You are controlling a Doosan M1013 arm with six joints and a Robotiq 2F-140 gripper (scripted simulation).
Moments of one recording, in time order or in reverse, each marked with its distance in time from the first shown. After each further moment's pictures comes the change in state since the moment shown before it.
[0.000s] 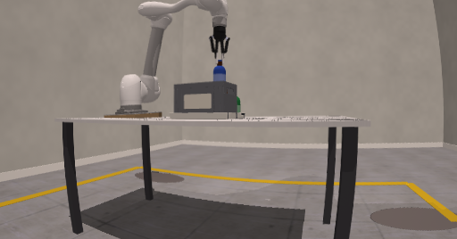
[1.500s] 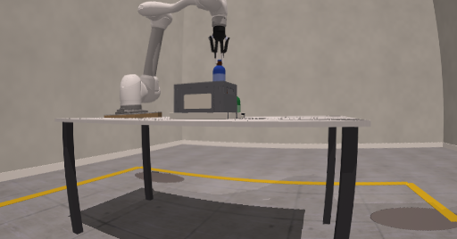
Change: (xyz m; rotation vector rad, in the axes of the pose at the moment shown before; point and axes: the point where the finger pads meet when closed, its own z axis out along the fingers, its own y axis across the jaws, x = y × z) arm 0.004 0.003 0.000 0.000 0.000 0.000
